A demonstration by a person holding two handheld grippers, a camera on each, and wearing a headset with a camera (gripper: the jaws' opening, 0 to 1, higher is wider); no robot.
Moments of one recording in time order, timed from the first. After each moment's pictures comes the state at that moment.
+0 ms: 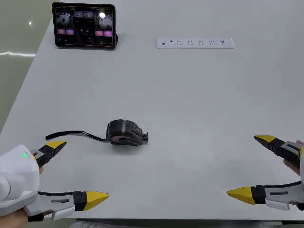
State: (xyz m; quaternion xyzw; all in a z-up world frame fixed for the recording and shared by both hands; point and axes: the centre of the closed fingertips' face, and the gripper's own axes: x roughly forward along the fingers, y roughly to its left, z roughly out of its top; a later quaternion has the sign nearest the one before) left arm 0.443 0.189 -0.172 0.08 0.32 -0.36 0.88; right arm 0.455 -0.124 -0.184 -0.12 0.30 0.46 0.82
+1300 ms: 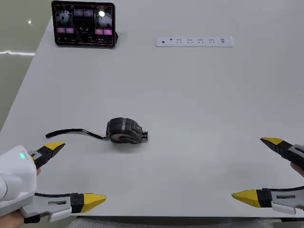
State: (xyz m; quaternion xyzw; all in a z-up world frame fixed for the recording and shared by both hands) left arm 0.434 0.192 -0.173 0.08 0.33 -0.36 0.87; right arm 0.448 -0.133 -0.183 -0.12 0.31 0.45 0.83
